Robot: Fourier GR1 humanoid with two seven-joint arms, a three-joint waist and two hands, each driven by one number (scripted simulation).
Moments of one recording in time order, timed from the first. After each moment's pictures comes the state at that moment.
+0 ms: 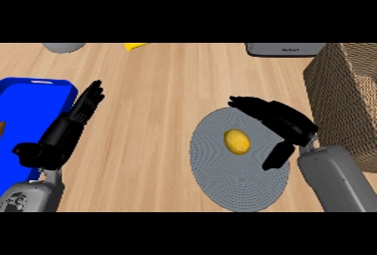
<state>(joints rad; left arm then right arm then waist) -0.15 0.28 -0.03 -1.59 0.02 -0.13 0.00 -0.40 -0.30 0.21 -1.39 0.72 0.46 -0.27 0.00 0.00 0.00</state>
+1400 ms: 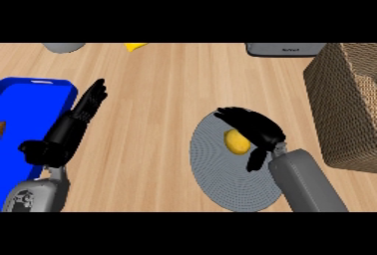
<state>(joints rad) -0.17 0.19 0.03 -1.58 -0.06 -0.20 0.01 -0.41 -0.15 0.22 -1.16 1.04 0.33 -0.27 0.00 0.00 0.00</state>
